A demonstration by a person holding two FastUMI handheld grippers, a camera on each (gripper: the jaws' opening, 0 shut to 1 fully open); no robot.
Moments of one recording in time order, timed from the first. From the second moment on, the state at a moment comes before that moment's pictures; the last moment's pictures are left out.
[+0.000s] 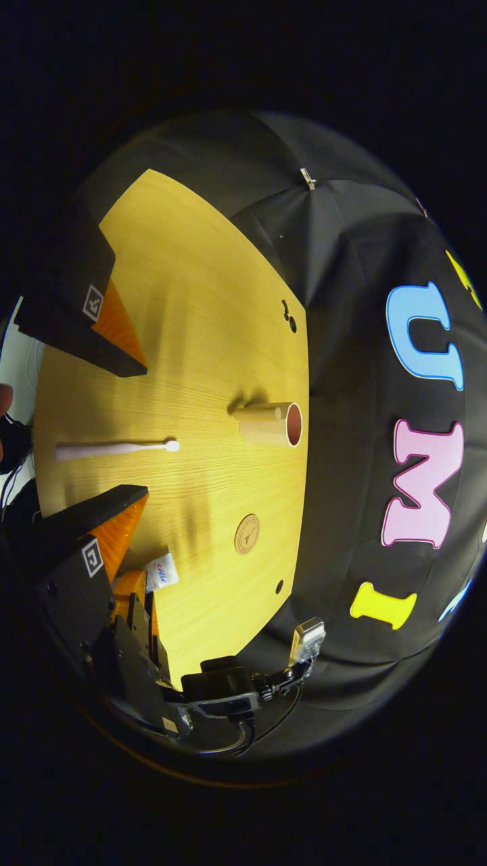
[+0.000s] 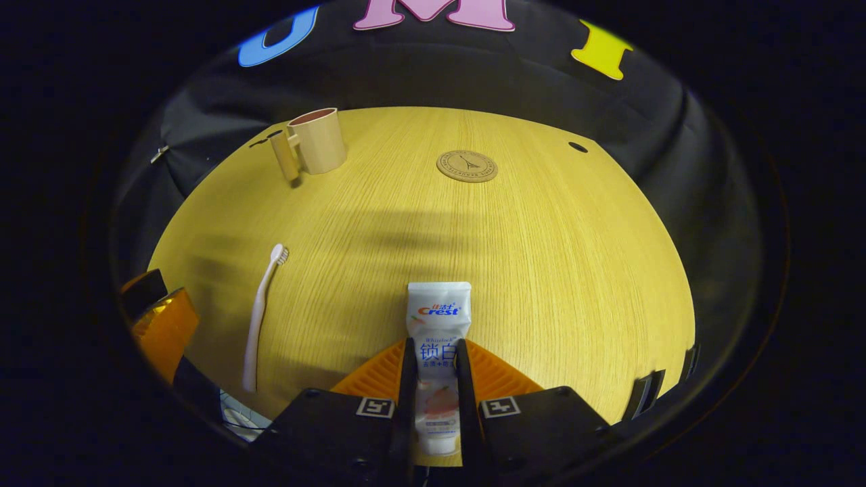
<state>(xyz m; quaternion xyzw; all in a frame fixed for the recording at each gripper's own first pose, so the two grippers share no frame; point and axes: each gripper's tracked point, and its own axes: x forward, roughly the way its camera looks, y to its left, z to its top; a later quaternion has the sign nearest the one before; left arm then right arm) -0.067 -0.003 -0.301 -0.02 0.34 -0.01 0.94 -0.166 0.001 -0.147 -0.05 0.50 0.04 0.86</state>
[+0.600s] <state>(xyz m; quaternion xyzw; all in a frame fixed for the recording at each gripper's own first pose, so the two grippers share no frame) -0.062 -0.003 -0.306 -0.02 0.35 -0.02 0.94 -0.164 0.001 -0.148 -0.06 0.50 0.05 0.86</state>
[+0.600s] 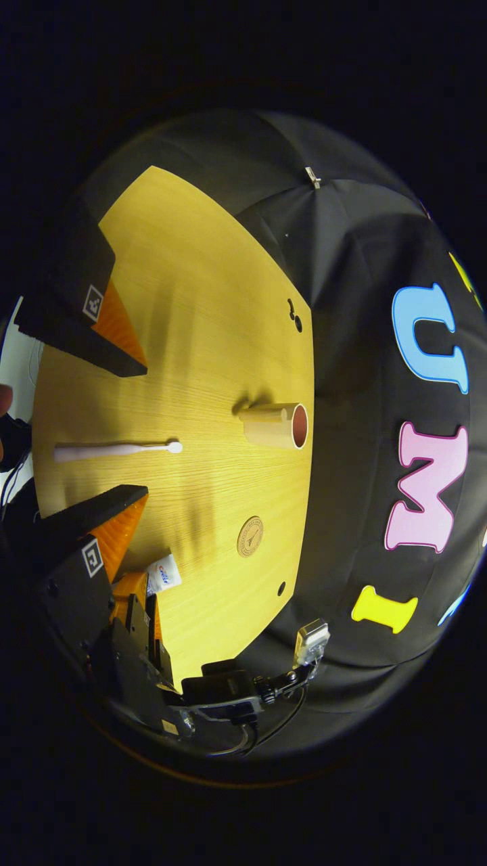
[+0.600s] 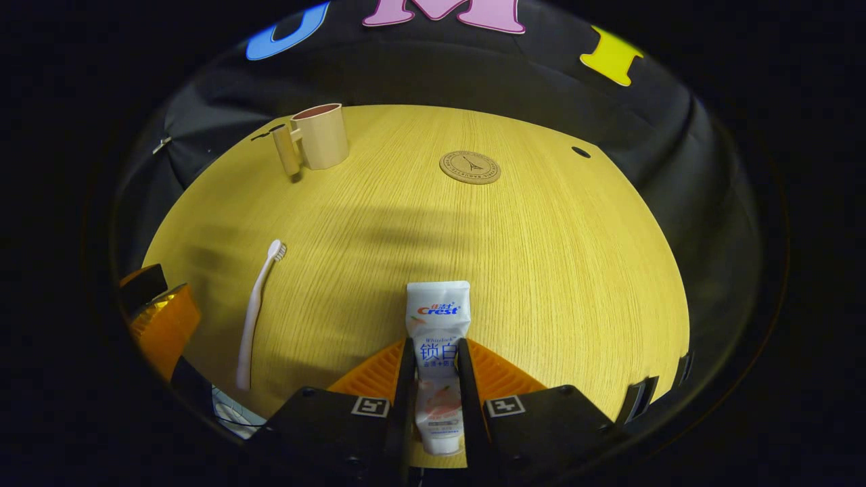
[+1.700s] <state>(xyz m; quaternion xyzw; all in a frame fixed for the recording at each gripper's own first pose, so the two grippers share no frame) -0.063 -0.011 -0.328 -0.02 0.36 -0.02 0.93 -0.167 -0.006 -0.146 -0.05 0.50 0.05 0.86</state>
